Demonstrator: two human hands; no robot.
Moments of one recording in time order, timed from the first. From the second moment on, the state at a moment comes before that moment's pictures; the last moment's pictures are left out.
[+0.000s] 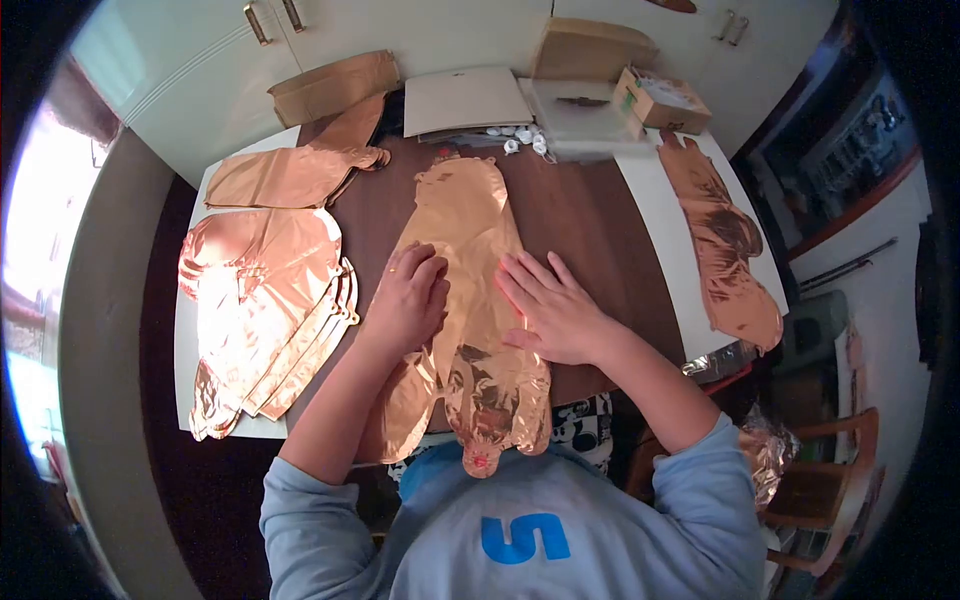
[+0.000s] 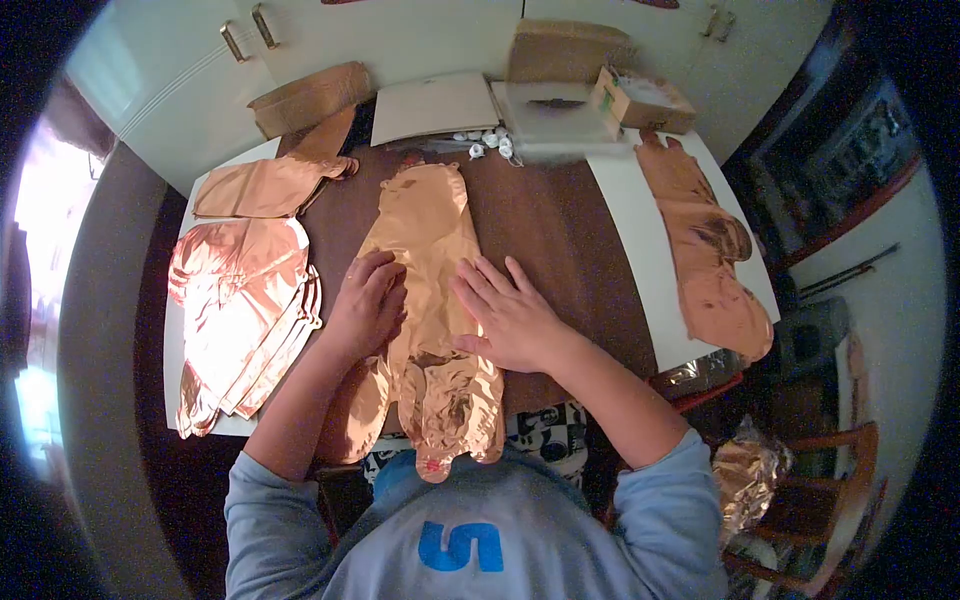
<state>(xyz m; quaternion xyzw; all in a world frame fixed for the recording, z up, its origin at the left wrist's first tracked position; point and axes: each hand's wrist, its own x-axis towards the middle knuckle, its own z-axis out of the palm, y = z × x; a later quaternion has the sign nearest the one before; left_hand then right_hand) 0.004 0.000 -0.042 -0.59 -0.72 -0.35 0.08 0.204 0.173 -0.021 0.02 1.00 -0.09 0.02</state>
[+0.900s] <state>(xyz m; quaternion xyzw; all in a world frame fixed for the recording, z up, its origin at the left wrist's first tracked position) -0.003 0.101 -0.056 -0.70 -0.63 -0.31 0.09 0.203 0.194 -0.023 -0.05 1.00 -0.06 0.02</state>
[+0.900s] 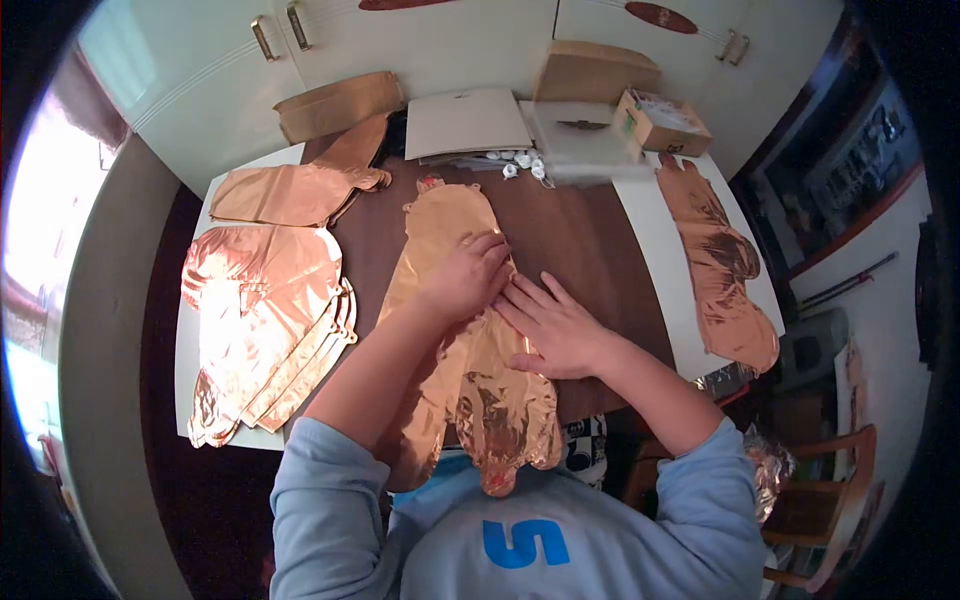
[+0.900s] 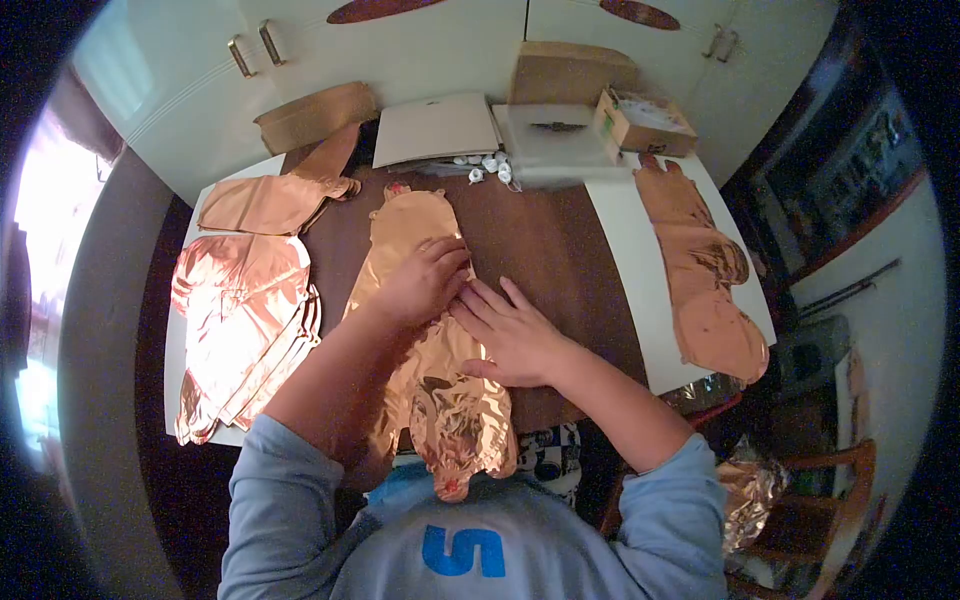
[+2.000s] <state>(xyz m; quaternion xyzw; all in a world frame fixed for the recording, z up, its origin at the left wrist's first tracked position) -0.007 0.000 -0.043 -0.54 -0.78 -0.31 0.07 0.172 0.187 -0.029 0.01 0.99 -0.13 0.01</state>
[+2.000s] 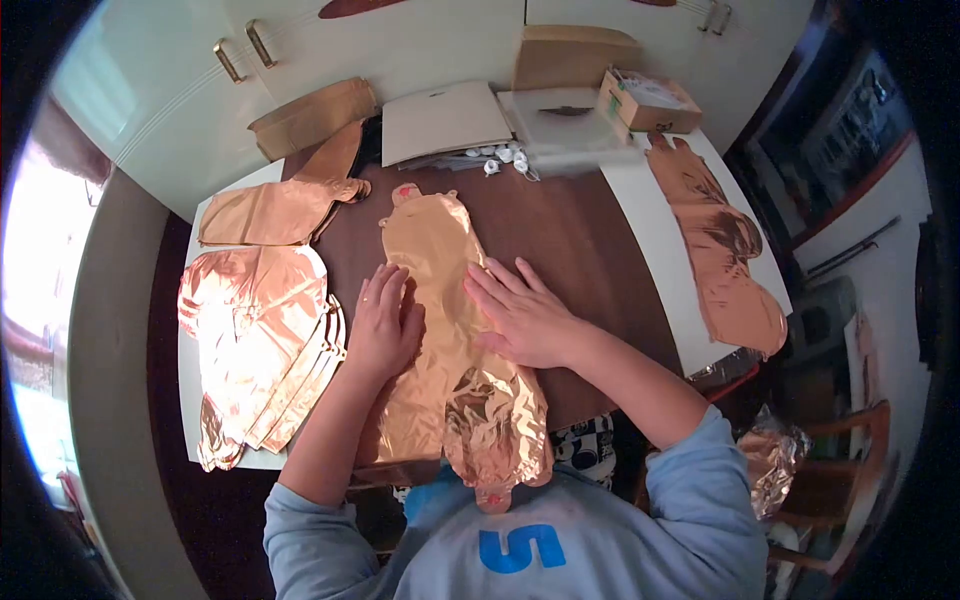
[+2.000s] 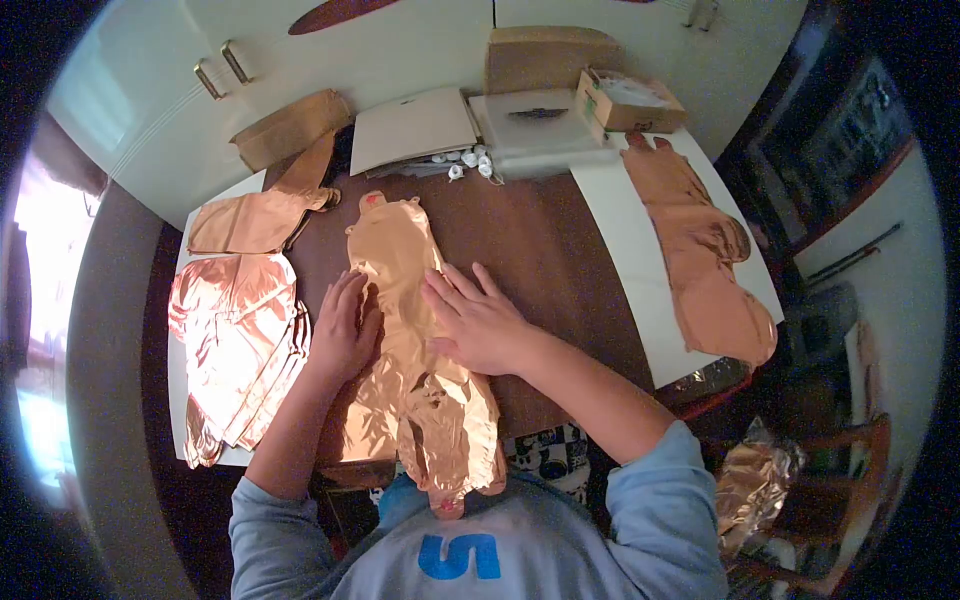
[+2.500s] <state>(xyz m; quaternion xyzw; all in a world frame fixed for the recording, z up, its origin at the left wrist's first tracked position) -0.005 -0.001 -0.033 -0.55 -0.79 -0.26 0.07 0.169 0.189 -0.033 0.02 0.99 -0.13 0.00</state>
